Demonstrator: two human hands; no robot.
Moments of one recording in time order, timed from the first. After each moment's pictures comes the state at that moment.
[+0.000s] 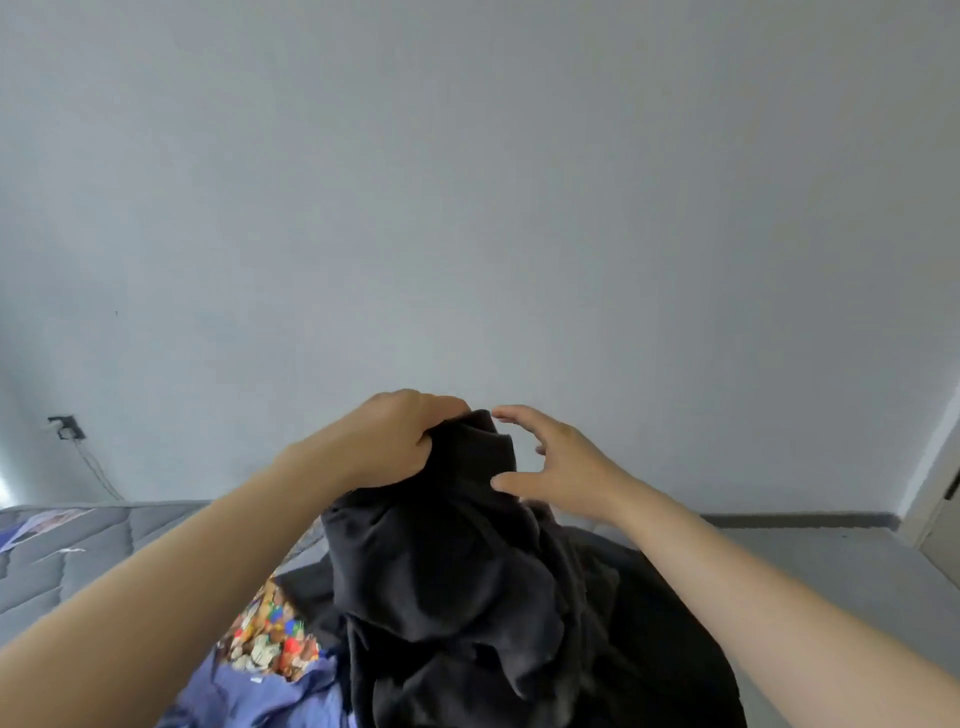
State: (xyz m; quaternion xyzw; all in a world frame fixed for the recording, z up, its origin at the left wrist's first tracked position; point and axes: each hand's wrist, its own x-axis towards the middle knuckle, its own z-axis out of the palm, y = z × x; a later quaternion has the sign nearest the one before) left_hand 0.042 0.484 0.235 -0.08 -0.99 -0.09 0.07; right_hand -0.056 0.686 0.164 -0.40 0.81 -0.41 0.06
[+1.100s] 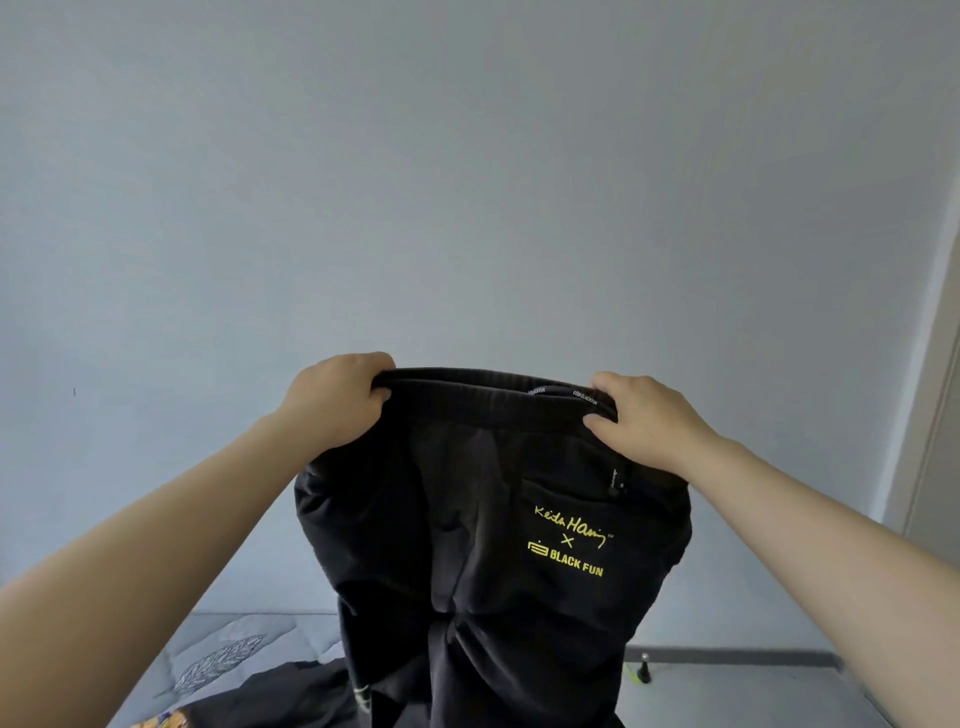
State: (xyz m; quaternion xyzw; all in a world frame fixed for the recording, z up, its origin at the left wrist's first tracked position) left_hand 0.029 0.484 0.348 0.08 -0.95 -0.06 0.30; right_hand -0.093 0.789 0.332 -0.33 0.90 -0.13 -0.25
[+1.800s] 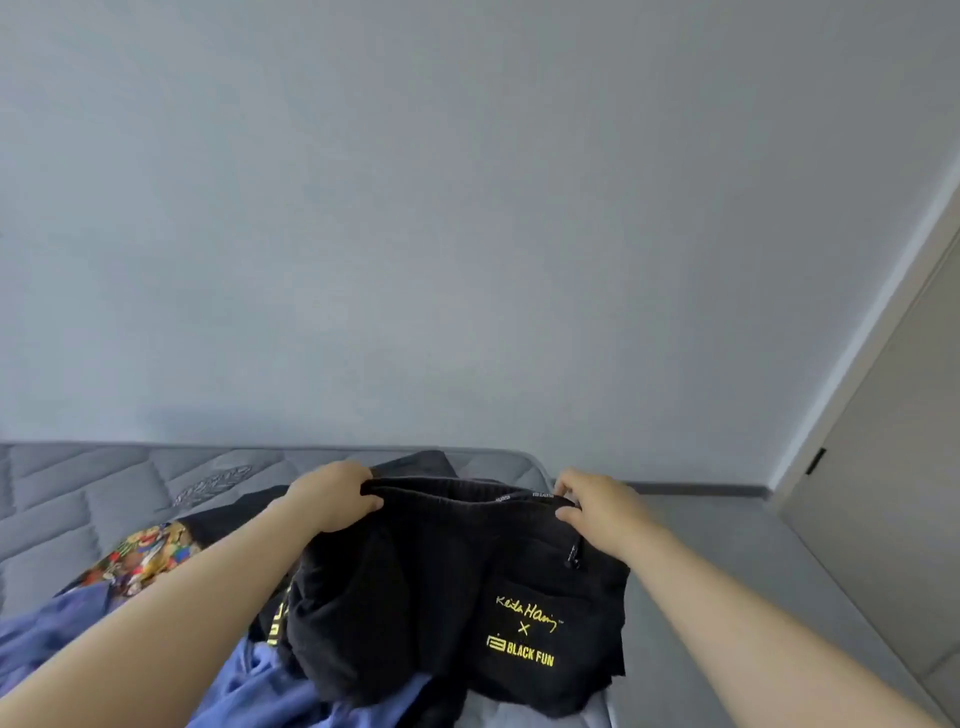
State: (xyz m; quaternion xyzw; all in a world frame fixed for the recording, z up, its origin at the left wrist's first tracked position) left_hand 0.034 0.500 0.076 0.13 -0.98 -0.09 -0.10; right_hand -0.062 0.814 0.059 -0.24 0.96 -0.12 0.04
